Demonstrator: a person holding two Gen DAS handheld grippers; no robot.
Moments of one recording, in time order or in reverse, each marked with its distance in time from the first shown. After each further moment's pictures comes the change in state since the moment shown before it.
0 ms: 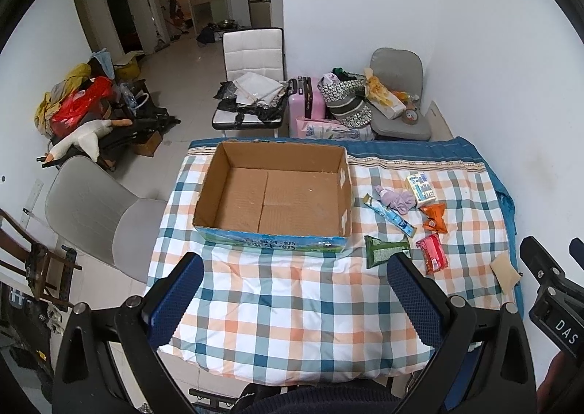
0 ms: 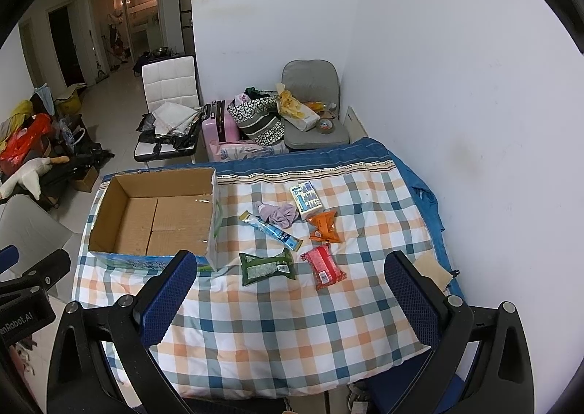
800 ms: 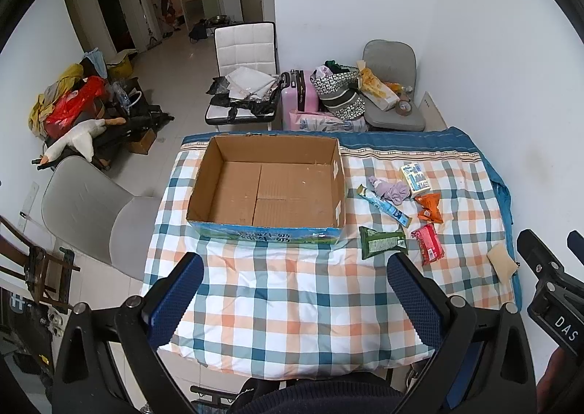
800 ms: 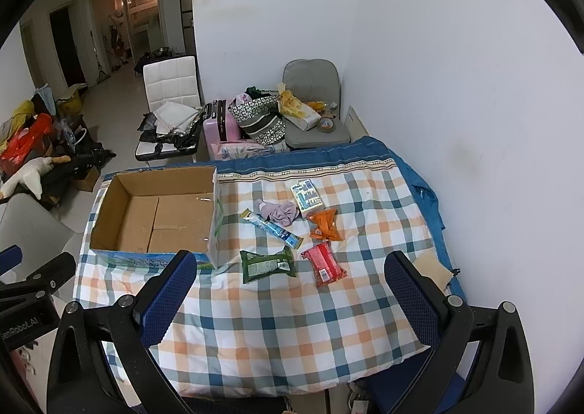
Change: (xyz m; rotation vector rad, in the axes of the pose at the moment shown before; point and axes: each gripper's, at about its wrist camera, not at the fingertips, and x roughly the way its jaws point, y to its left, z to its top) left arm -0.003 -0.006 -0.007 0.018 0.019 -0.022; right arm -0.004 0.002 -0.001 -0.003 0.001 -0.002
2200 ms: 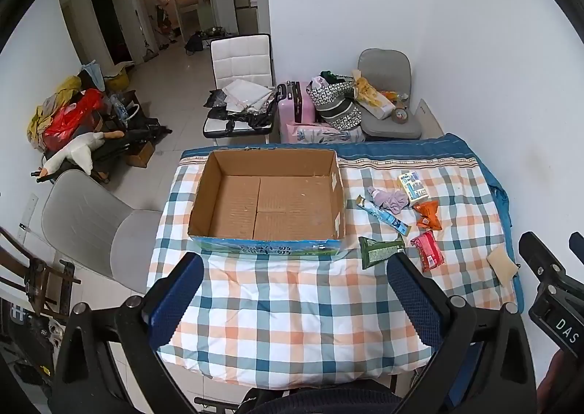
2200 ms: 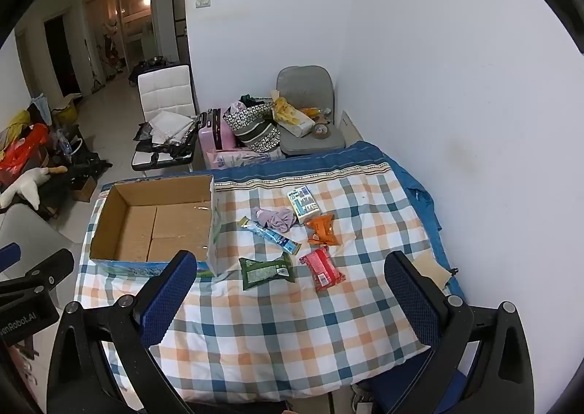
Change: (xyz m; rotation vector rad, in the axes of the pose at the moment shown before) left arm 0.004 0.000 -0.001 0.014 -0.036 -0.006; right arm -0.009 0.000 -0.001 0.016 -0.032 -0.021
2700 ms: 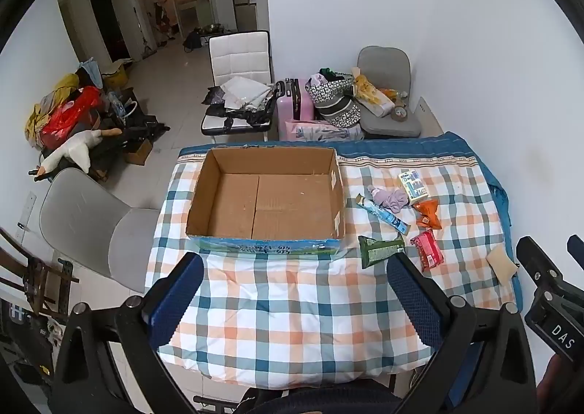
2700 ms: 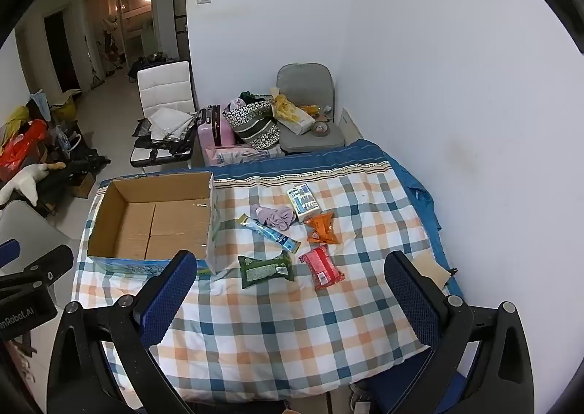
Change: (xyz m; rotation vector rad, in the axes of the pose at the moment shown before) left arm 0.001 0.000 0.001 -0.006 0.029 -0.008; right arm 0.000 0.003 0.005 -0.002 0.012 -0.001
